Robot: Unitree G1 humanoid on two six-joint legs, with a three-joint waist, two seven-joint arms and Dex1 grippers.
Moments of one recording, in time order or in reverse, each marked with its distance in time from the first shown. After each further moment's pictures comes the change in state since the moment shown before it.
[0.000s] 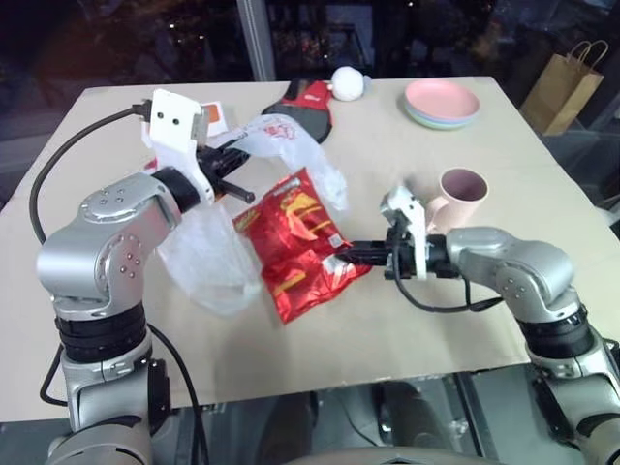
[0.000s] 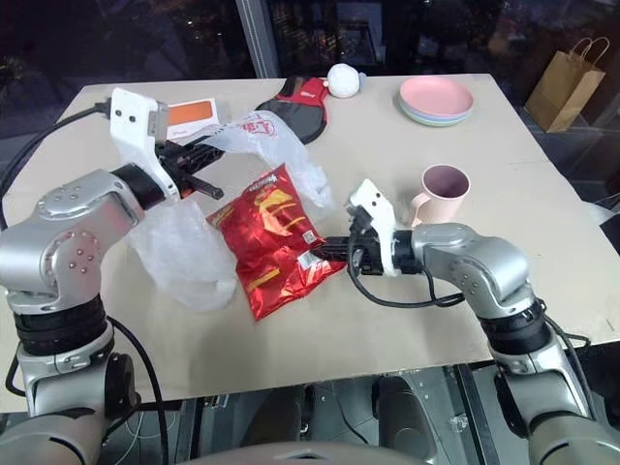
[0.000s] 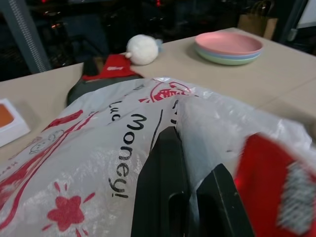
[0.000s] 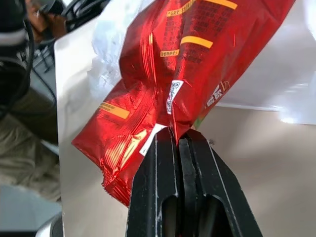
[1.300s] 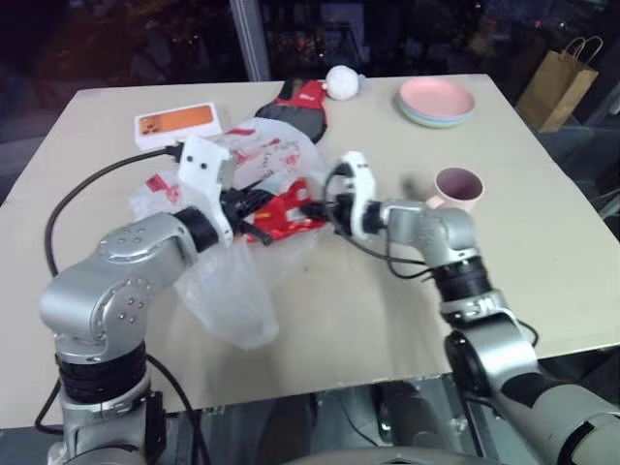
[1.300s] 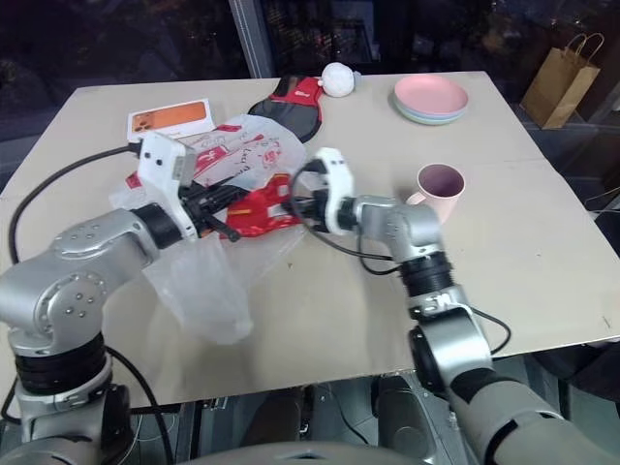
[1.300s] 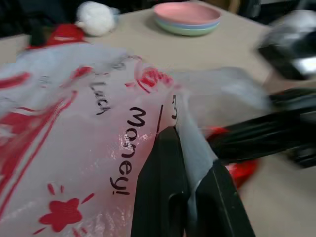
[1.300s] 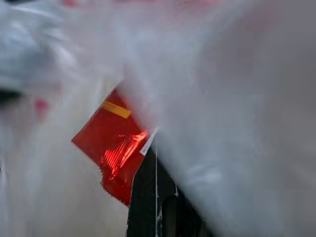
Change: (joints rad) left arm 0.140 -0.075 -0.009 -0.197 -0.169 0.133 0.099; right arm -0.331 0.577 -0.187 0.708 -0.208 -0.132 -0.302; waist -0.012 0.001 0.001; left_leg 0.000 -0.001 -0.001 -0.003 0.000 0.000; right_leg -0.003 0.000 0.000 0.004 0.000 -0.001
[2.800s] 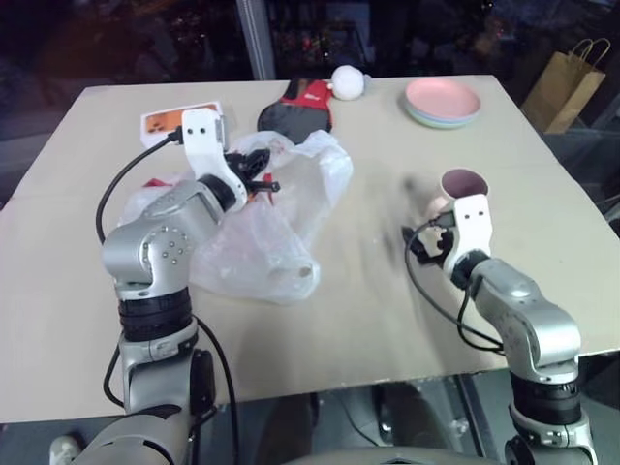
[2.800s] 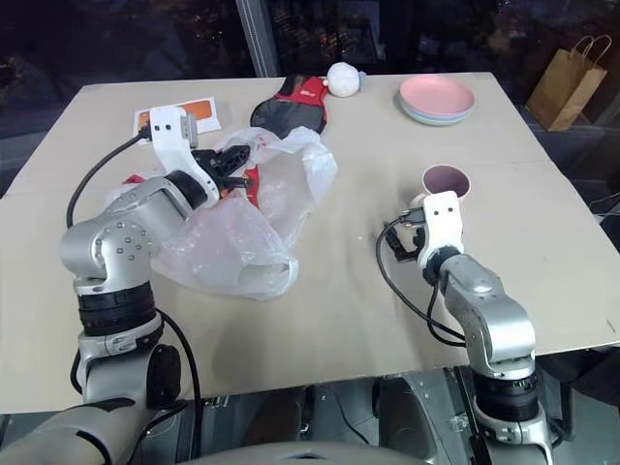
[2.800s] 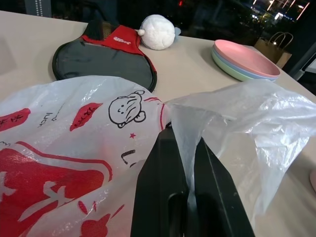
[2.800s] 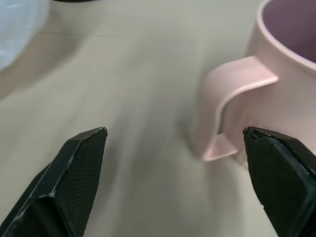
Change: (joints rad) left arm -0.197 -0.138 0.011 0.396 0.092 -0.165 0.162; right arm 0.662 -0.341 -0.082 -0.849 -0.230 0.011 -0.317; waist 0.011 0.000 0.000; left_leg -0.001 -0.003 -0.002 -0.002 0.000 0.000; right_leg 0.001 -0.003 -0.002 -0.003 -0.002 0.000
